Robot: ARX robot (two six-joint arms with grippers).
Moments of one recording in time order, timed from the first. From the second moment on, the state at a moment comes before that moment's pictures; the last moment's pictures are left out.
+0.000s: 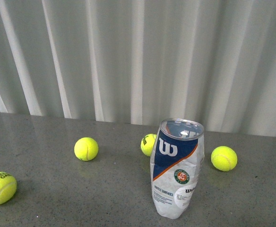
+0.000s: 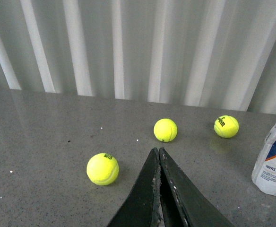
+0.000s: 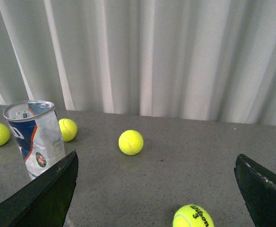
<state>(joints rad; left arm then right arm) 0.00 0.00 0.02 0.00 0.00 0.00 0.00 0.00 0.01 0.00 0.00 0.00</state>
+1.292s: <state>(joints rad) 0.00 0.00 0.02 0.00 0.00 0.00 0.00 0.00 0.01 0.00 0.00 0.00</state>
